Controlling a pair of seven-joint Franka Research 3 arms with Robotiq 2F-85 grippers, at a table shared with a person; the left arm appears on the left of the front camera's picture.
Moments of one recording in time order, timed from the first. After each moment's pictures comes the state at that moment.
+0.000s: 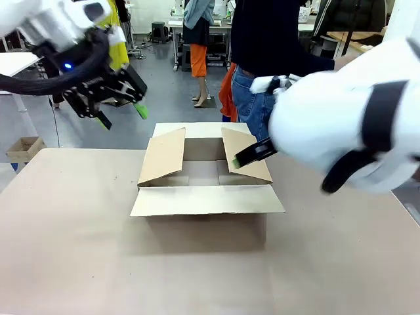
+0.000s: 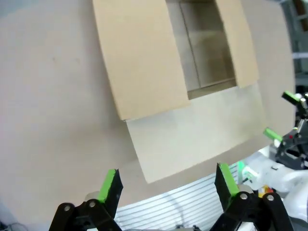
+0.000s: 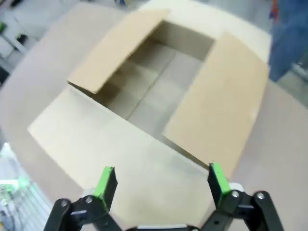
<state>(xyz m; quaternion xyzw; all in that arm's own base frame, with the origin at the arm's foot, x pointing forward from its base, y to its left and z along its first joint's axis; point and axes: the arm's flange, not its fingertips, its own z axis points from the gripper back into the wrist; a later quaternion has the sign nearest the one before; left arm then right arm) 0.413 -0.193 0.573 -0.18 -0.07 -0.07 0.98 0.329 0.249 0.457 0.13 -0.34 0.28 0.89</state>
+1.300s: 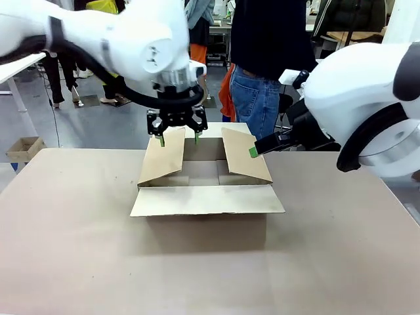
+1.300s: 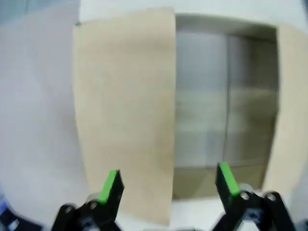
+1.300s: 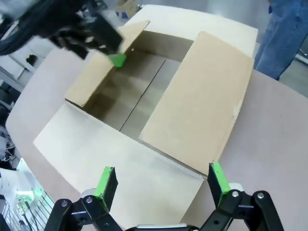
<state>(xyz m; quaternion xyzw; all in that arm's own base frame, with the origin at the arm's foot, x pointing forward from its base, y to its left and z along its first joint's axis) 0.527 -0.343 0.469 -0.01 -0.07 0.04 1.00 0.354 0.190 0.465 0.20 -0.33 0.22 0.90</state>
